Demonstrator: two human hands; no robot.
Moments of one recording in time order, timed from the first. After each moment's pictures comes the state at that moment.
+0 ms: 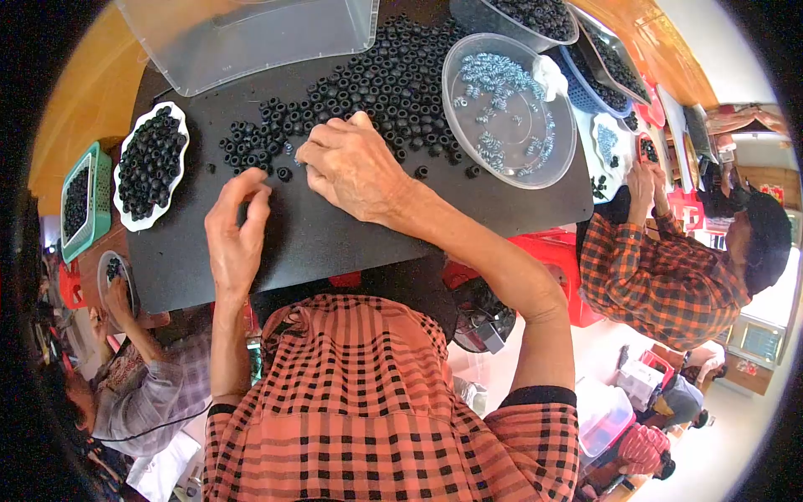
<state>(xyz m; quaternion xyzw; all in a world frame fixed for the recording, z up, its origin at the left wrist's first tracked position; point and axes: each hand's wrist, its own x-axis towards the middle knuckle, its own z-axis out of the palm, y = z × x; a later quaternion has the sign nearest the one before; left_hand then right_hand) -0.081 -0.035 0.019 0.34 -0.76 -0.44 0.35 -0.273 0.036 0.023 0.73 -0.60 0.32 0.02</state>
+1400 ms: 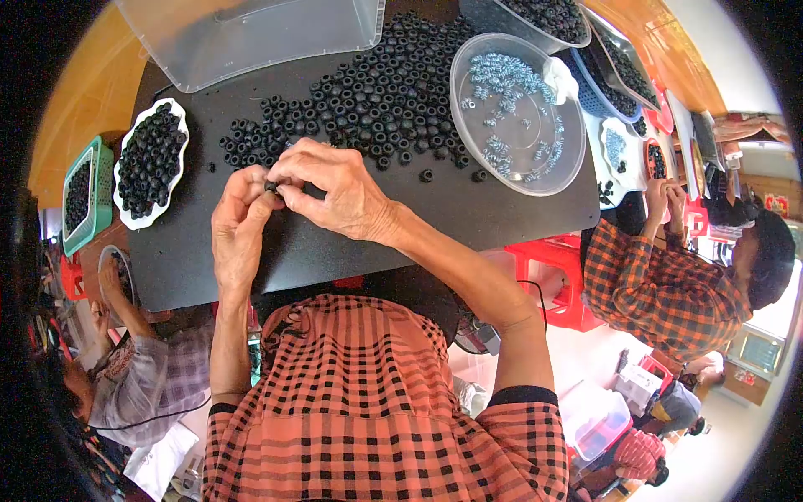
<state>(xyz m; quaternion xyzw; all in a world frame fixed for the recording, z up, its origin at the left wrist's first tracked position) -0.084 -0.035 0.004 0.32 -0.62 -0.65 0.31 -0.246 0.030 0.005 0.63 -0.52 0.56 -0.17</state>
